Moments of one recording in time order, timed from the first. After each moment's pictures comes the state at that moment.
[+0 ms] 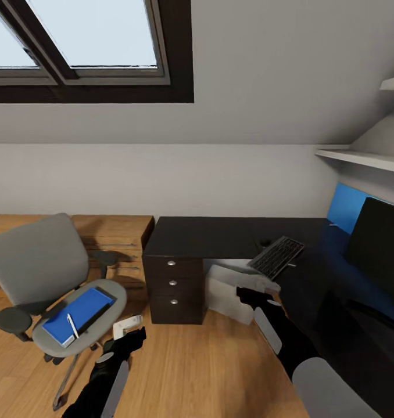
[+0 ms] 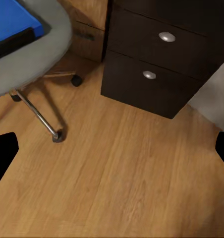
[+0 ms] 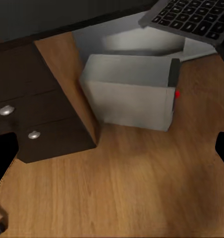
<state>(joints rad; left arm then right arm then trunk) -0.27 -0.13 0.07 -1.10 0.15 0.34 0.26 -0.64 0.02 0.18 -0.79 -0.42 0.29 -0.28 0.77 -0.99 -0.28</state>
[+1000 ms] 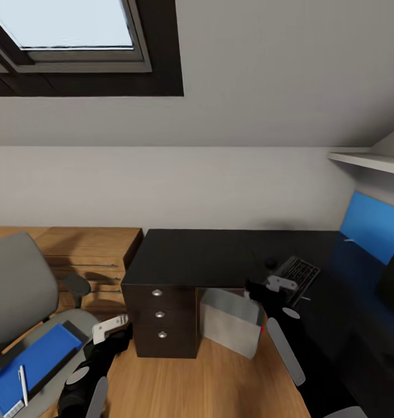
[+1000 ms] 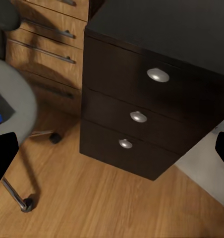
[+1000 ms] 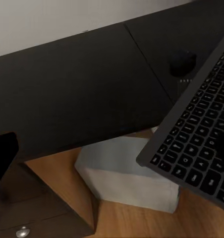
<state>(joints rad) -0.08 -0.13 0.06 -1.53 0.15 0.44 0.26 -0.42 -0.02 0.18 -1.30 -0.41 0.36 -0.39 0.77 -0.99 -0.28</state>
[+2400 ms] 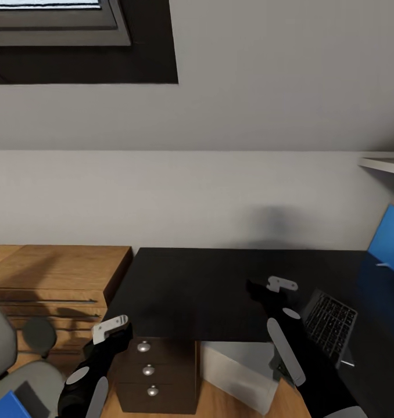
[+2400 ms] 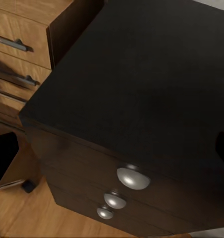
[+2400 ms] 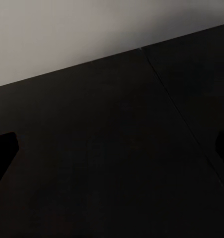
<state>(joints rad) -0.08 -0.13 0.06 -1.53 0.15 0.44 0.26 -0.42 -0.02 0.18 -1.29 -0.41 0.35 -0.39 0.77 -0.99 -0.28</state>
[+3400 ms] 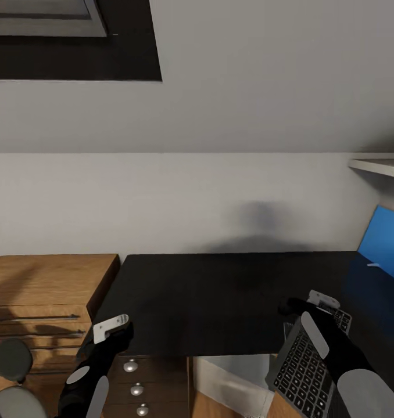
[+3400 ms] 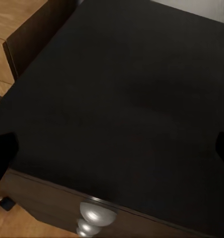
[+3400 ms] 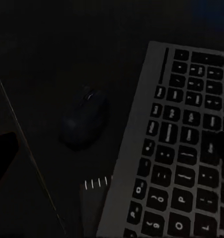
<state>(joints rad) -0.08 -0.13 0.06 -1.54 0.16 0.45 0.26 -0.59 -0.16 -0.03 -0.81 -0.42 0.35 -0.38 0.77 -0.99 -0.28</state>
